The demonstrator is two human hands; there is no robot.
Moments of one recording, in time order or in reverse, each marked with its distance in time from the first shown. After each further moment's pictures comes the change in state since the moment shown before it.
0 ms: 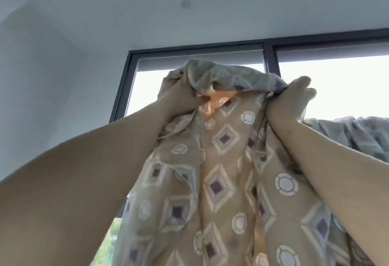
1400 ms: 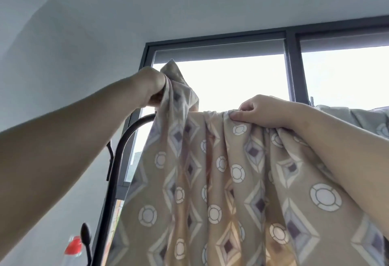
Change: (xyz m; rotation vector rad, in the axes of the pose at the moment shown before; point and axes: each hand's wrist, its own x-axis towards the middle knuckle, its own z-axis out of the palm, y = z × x) left_hand -0.023 -0.026 -0.051 -0.308 0.277 -0.620; right_hand -0.017 -0.017 0.016 -0.260 -0.953 -0.547
